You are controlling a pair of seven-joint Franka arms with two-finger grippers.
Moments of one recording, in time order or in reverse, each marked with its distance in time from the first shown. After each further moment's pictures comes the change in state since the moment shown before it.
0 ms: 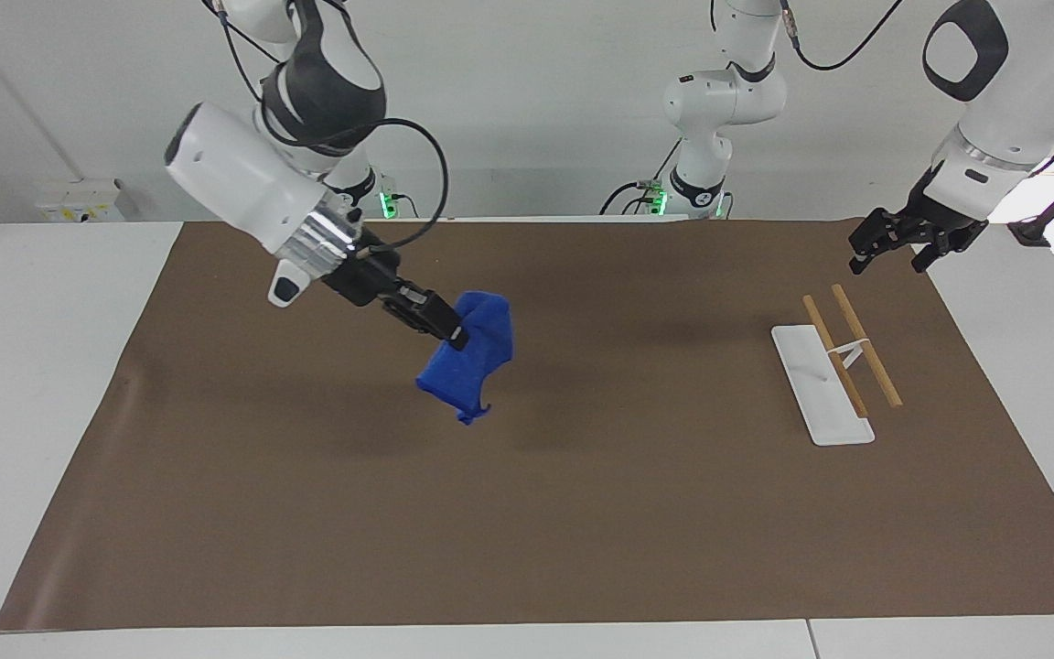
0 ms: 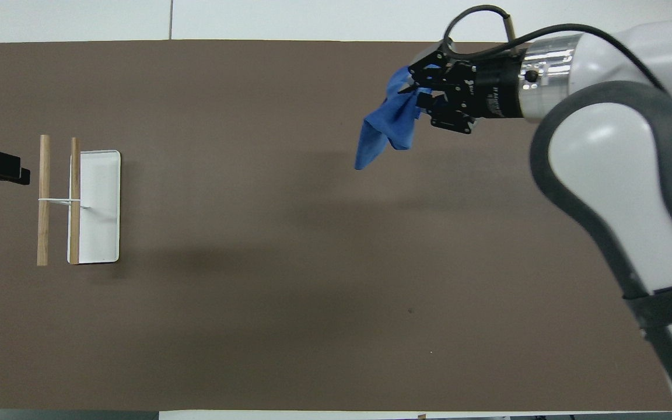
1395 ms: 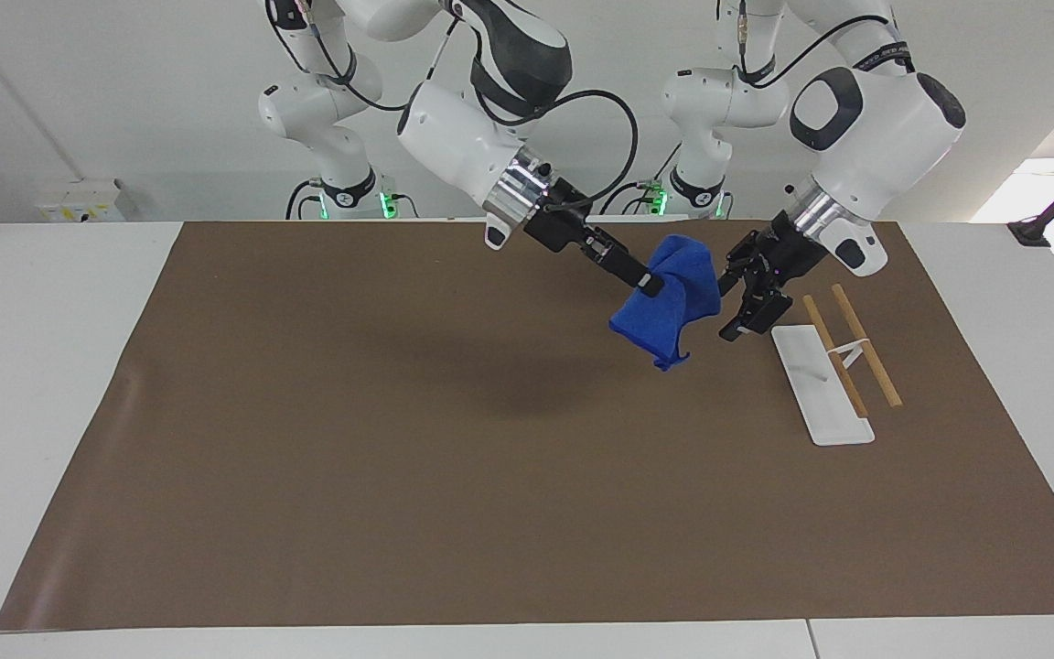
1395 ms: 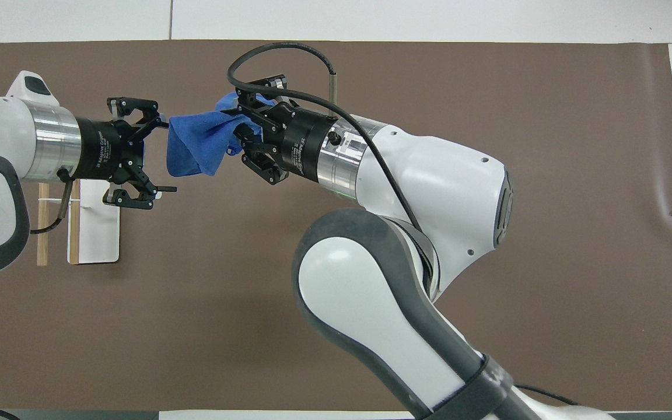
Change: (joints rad) left arm -0.242 0.004 -0.020 -0.222 -0.441 0.427 -1.492; right arm 0.353 0.057 0.001 0.018 0.298 0.435 0.335
